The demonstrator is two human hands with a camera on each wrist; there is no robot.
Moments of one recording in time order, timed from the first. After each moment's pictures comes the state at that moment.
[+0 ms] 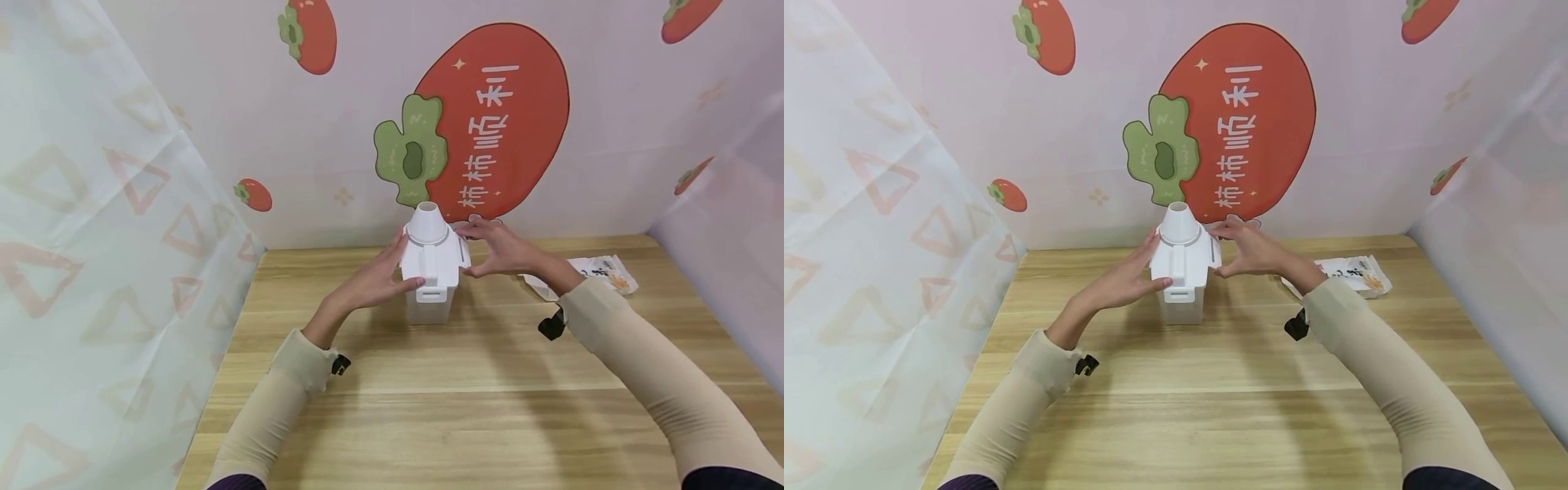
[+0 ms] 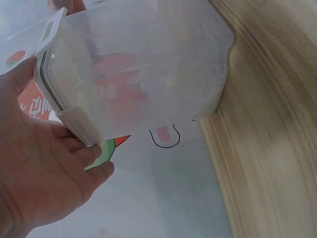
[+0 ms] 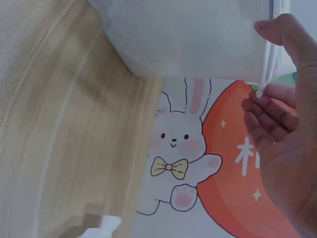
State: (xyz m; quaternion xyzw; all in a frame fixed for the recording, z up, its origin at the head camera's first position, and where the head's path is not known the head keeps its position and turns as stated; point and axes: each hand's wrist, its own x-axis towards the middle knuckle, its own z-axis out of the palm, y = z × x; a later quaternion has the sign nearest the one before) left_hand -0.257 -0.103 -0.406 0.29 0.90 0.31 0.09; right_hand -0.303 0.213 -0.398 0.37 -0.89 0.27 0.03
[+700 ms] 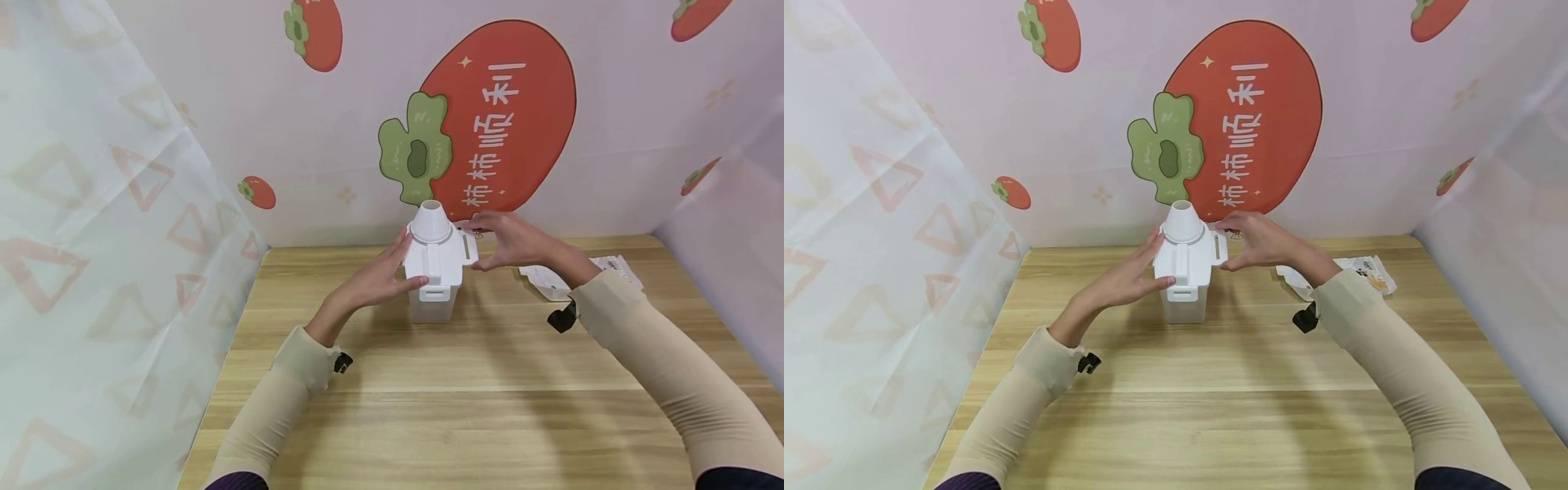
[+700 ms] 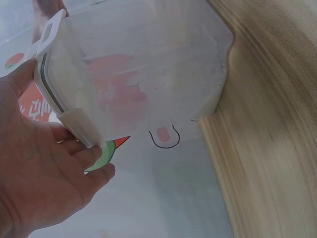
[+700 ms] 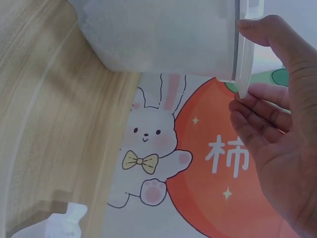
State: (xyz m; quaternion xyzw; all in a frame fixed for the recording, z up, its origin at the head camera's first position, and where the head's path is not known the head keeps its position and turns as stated) left_hand -0.257 -0.105 -0.404 0.29 0.90 0.30 0.10; right_hand -0.304 0.215 -0.372 0.39 -0.88 0.25 0.03
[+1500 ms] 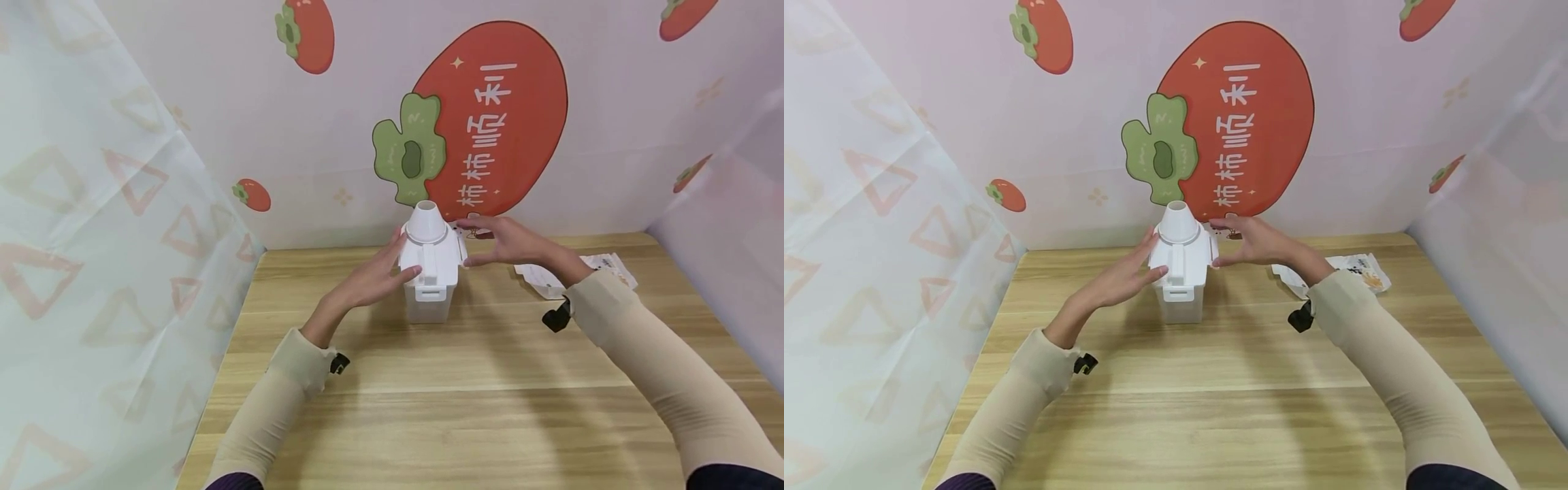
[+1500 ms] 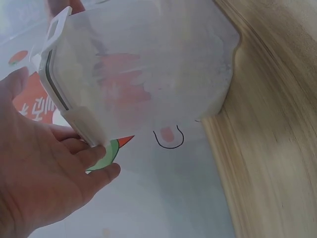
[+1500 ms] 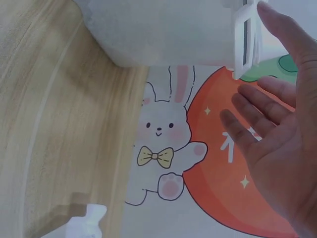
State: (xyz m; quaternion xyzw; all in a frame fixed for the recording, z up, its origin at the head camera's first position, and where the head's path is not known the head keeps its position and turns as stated) left_hand -0.257 -0.102 -0.403 0.28 0.90 0.32 0.09; right_hand -0.306 0.221 -0.383 0.33 -0.87 0.37 -0.06
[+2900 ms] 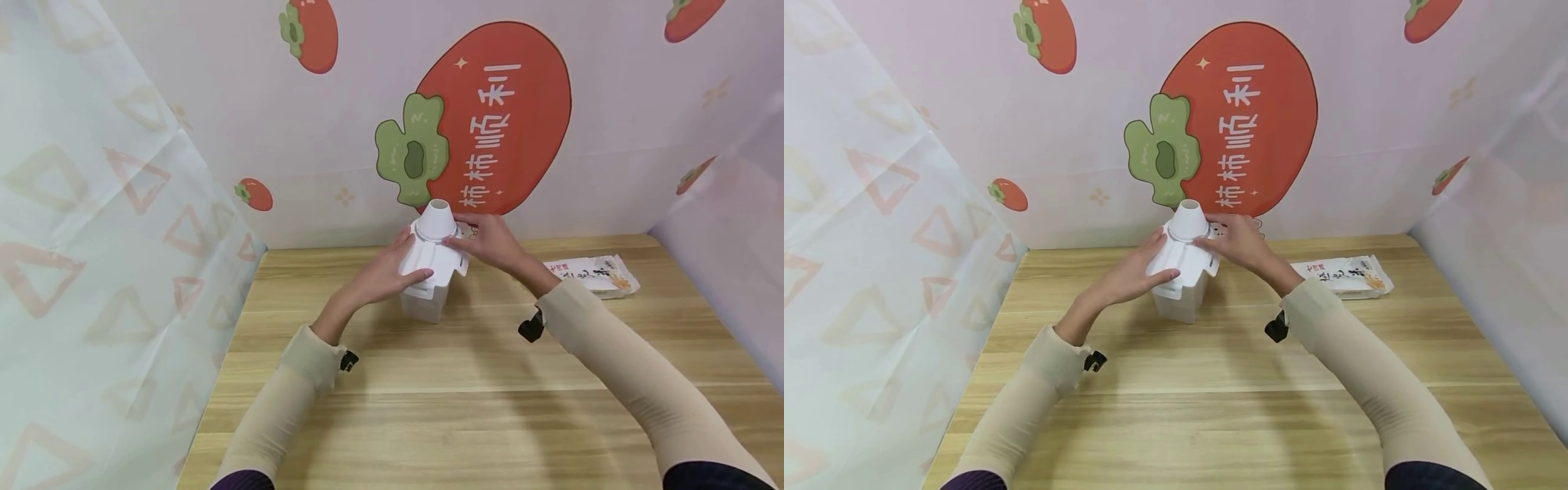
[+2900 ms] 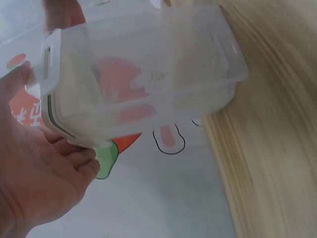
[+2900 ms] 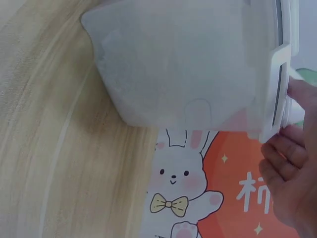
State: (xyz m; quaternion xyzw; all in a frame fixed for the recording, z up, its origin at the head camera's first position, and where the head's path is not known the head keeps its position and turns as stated) left_hand -0.262 -0.088 -0.400 0.28 0.91 0.32 0.06; right_hand -0.306 0.177 -0.397 0.21 -0.90 0.37 0.08
